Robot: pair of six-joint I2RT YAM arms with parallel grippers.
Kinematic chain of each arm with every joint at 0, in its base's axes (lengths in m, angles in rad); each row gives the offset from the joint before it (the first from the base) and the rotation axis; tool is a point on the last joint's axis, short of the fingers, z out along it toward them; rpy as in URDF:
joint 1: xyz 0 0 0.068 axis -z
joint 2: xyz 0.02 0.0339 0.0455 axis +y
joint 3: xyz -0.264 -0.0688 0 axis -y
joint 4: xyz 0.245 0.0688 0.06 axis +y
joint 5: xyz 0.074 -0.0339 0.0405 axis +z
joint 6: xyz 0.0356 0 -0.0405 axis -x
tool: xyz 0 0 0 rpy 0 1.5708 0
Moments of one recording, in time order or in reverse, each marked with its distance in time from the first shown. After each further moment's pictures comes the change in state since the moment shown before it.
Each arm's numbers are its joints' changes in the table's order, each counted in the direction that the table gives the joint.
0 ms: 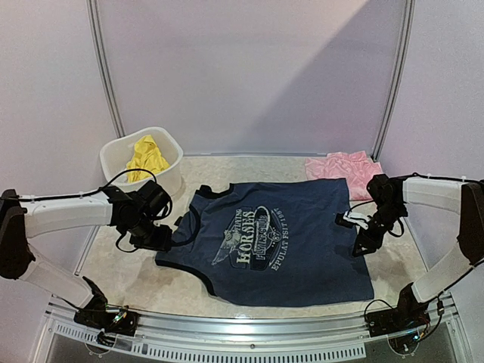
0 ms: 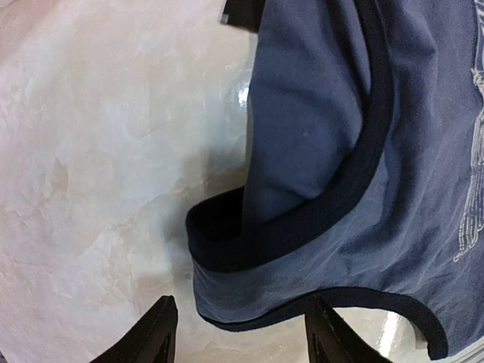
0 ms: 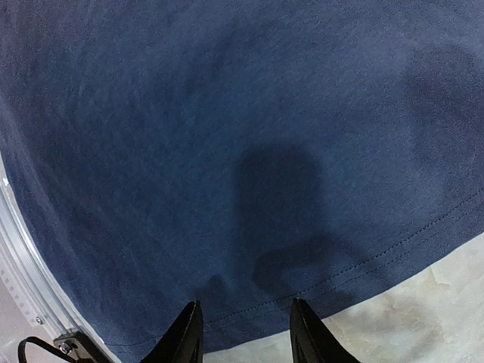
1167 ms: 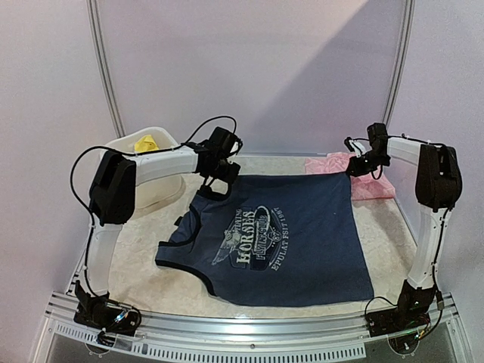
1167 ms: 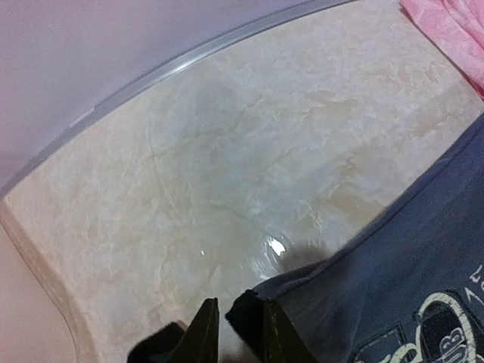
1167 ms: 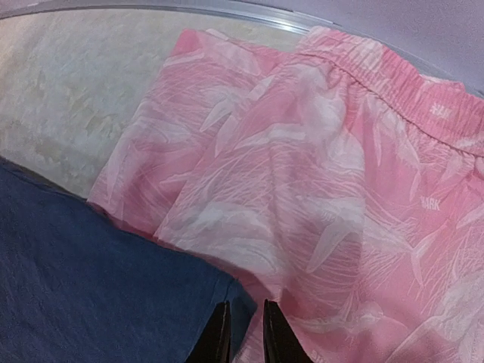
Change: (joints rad) left arm 0.005 0.916 1.086 -0.308 0.131 -0.491; right arm 0.193 0.637 0.826 -0.365 -0.016 -0.530
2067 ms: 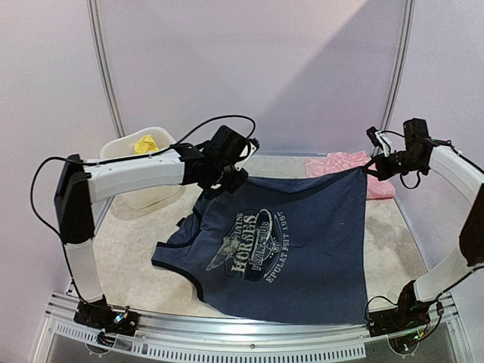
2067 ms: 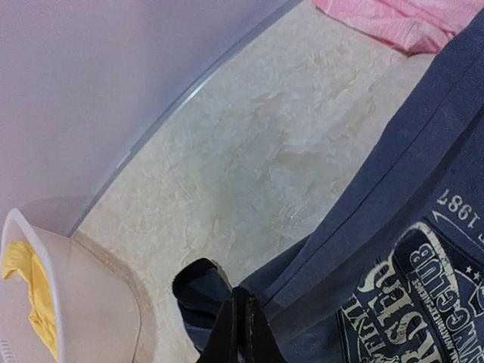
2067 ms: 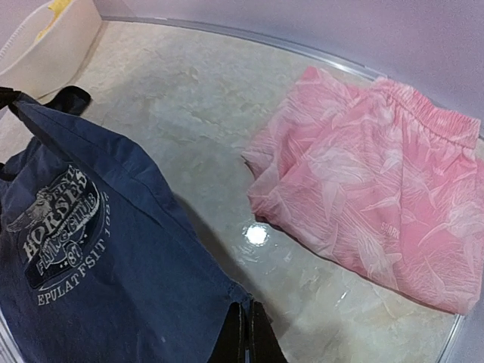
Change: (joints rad) left arm 0.225 -0.348 -0.253 0.030 0.224 -0.189; right arm 0.052 -0.660 -0.451 0.076 0.254 0.090
